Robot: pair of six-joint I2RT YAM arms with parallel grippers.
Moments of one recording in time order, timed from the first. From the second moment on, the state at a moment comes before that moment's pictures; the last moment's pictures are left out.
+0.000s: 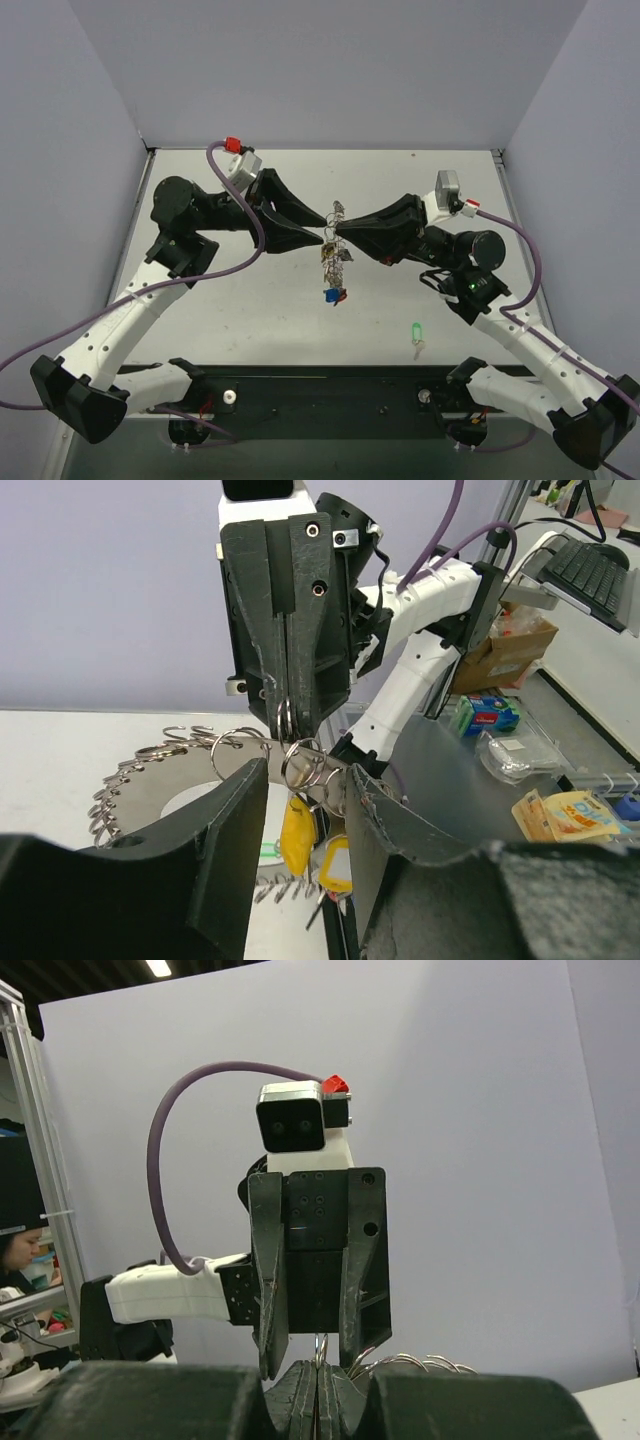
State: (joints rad) left arm -0.55 1.15 1.20 0.42 1.10 -0.57; right arm 0.64 0.95 0.83 0.72 -0.64 0.61
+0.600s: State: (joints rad) left arm -0.59 1.19 1.22 0.41 1.07 -0.56; right arm 0.64 0.96 0.83 0.76 -0.65 0.64
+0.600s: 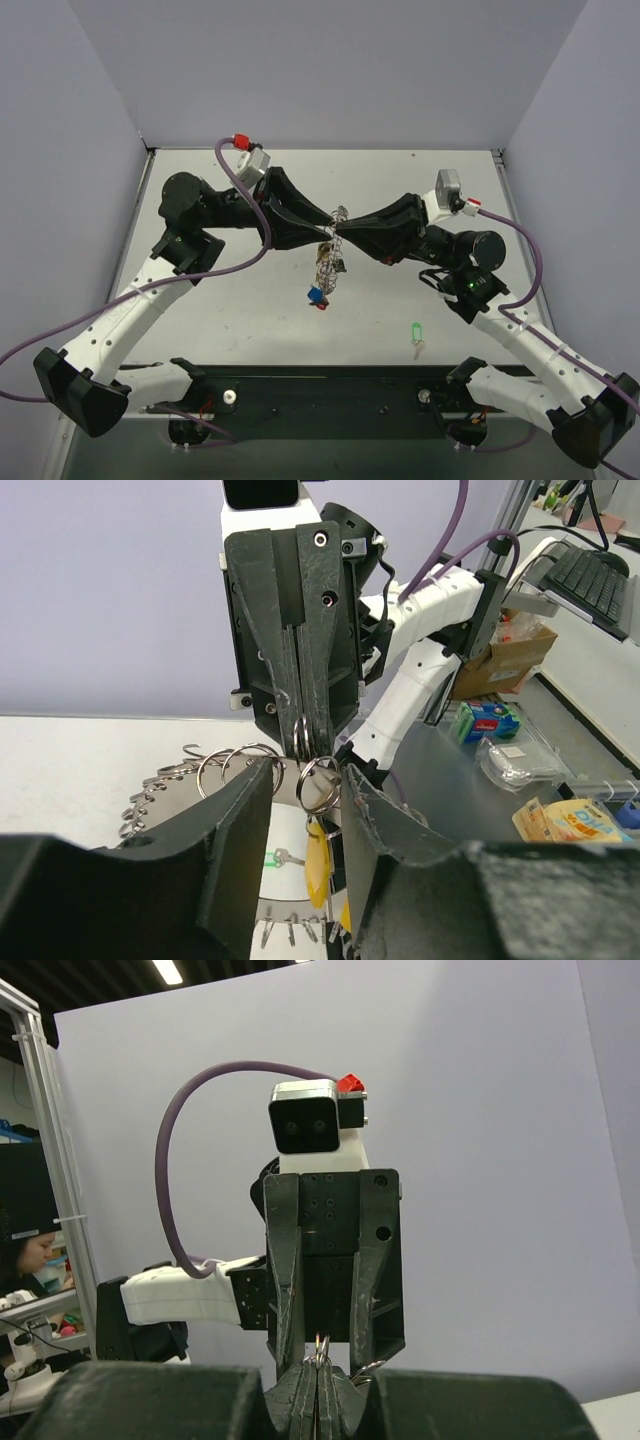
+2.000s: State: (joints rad) left arm -0.61 1.22 1.27 0.43 1.00 -0.57; right arm 0.61 0.98 0.83 0.83 -0.64 0.65
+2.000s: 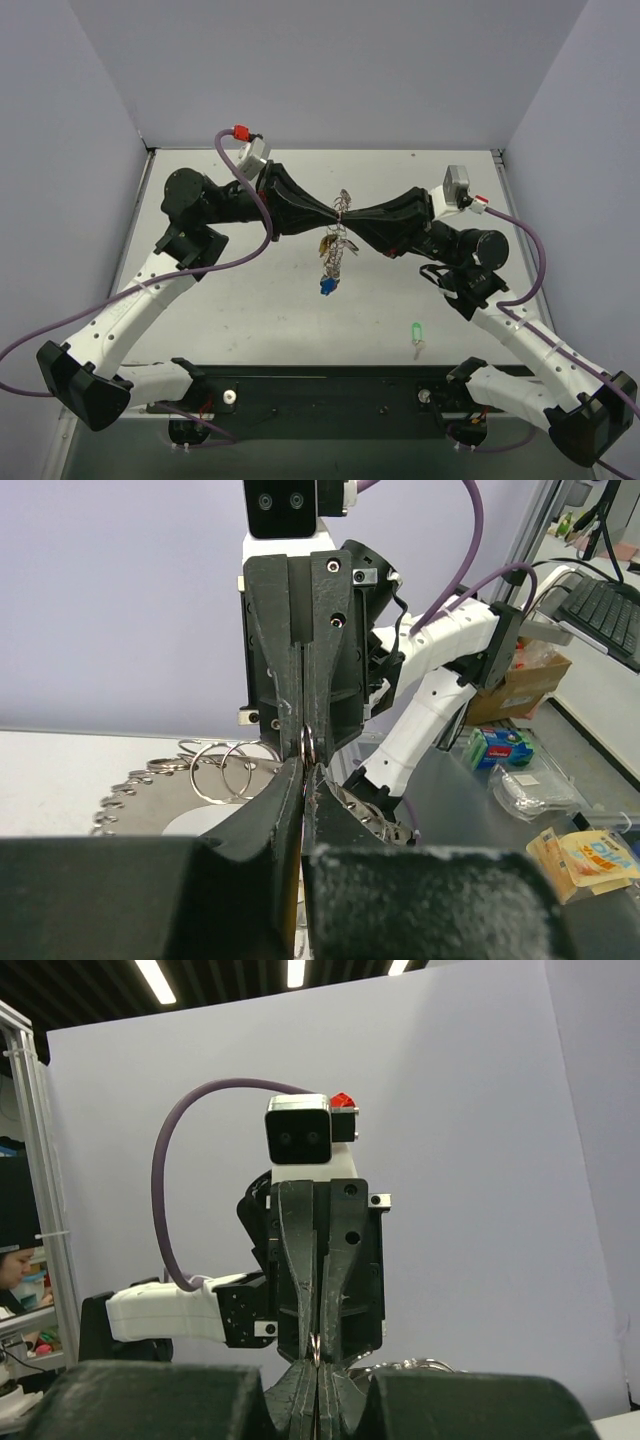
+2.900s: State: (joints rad) left arm -0.64 1.16 1.14 0.06 0.61 -0.34; right arm 0.62 0.86 0.71 0.49 -0.50 0.49
